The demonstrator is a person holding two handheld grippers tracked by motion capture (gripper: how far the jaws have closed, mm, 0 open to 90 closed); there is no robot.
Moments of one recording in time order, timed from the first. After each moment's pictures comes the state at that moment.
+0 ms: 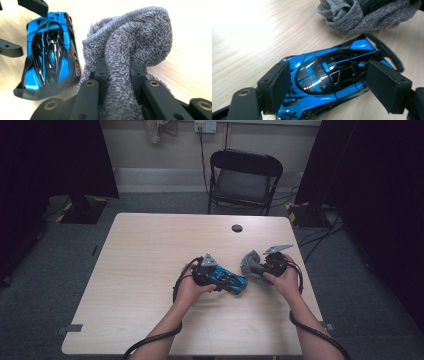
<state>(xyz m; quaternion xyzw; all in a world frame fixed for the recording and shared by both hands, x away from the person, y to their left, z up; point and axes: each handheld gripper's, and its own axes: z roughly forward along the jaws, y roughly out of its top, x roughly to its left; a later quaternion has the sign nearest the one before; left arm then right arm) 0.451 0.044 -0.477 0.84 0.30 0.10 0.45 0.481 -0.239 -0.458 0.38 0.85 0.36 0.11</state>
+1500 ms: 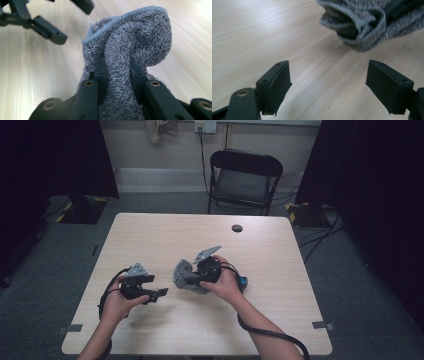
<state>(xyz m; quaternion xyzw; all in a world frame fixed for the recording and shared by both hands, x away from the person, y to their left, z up) 0.388 0.237 -0.462 0.81 0.38 0.11 0.43 0.449 -0.033 -0.441 0.19 0.90 0.40 0.02</state>
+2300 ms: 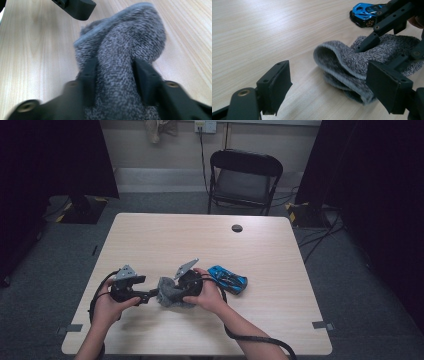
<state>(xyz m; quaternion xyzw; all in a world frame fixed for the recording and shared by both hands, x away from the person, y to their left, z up) 0.380 0.258 -0.462 0.79 0.39 0.13 0.44 0.429 0.015 -0.472 0.15 0.92 0.37 -0.02</state>
